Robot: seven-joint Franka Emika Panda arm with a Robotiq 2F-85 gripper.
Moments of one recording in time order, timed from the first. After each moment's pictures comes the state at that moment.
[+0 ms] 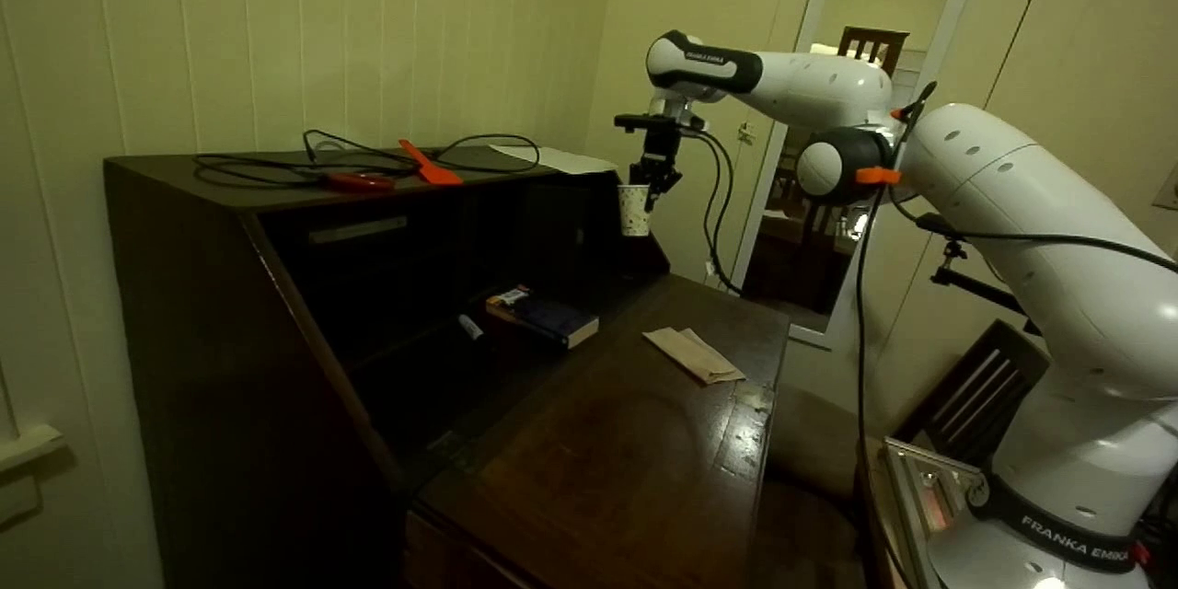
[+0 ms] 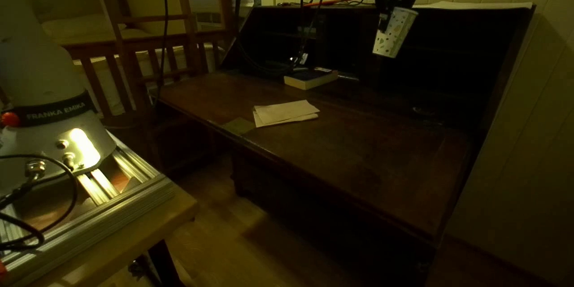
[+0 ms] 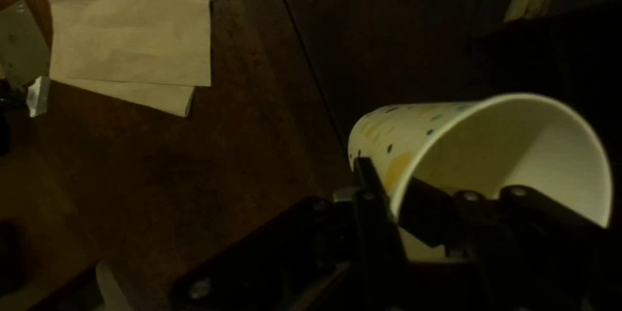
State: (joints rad) arm -0.65 1.05 -0.12 -0.46 0.21 1.40 1.35
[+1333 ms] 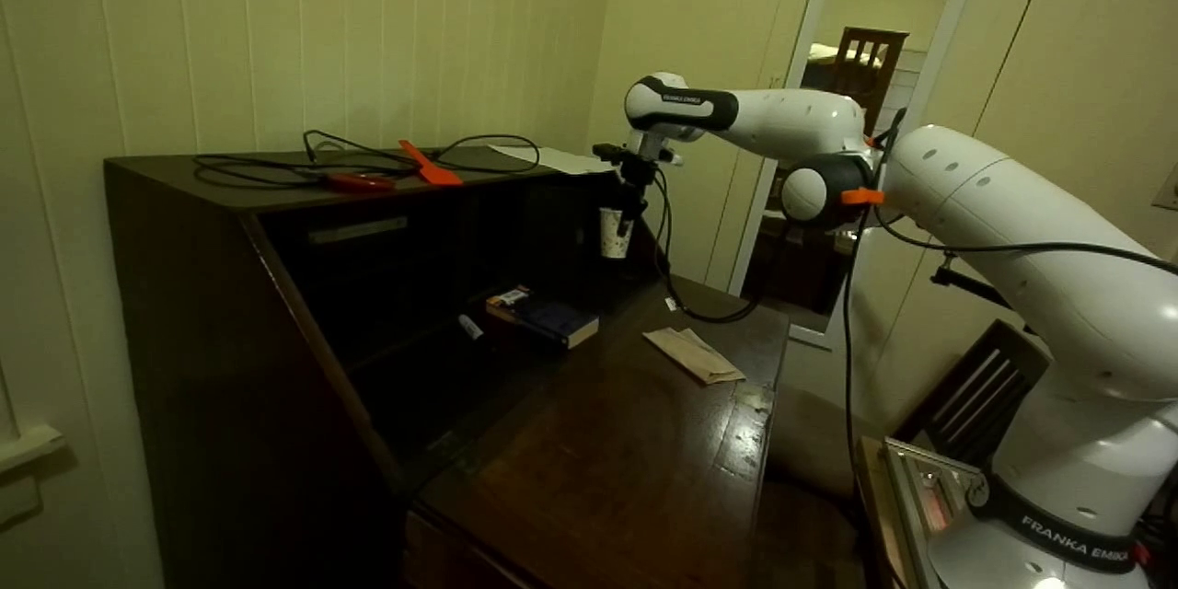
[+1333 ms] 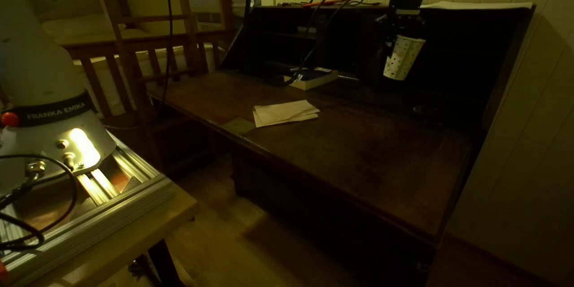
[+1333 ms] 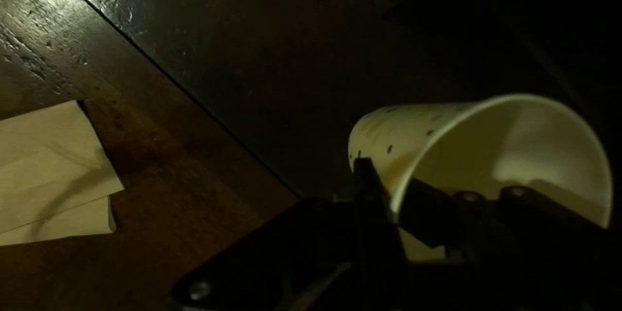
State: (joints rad) arm -0.63 1.16 -0.08 -0.45 0.18 1.62 1.76
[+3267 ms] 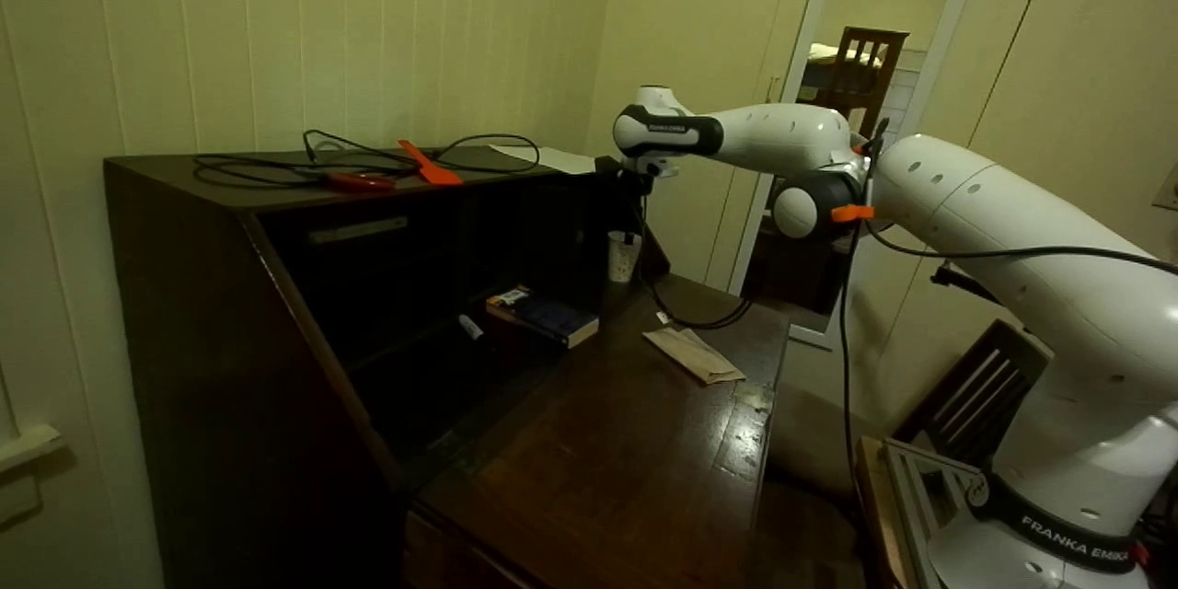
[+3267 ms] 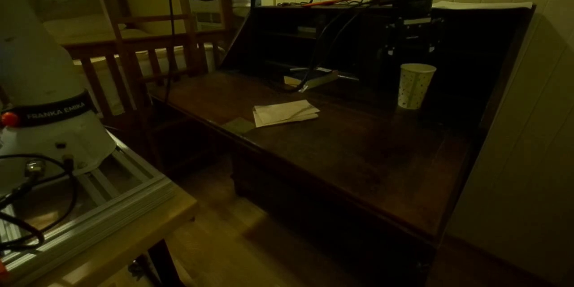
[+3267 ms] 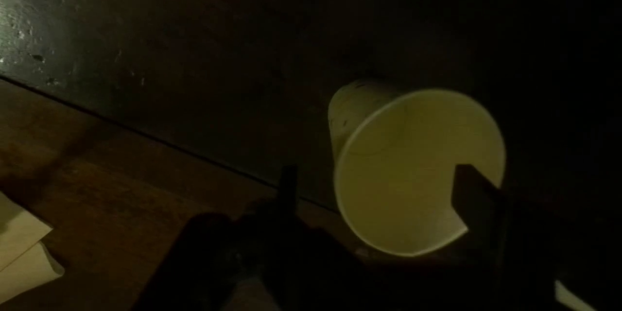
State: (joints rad) arm -0.59 1.21 -0.18 -0.44 0.07 1.76 2.06
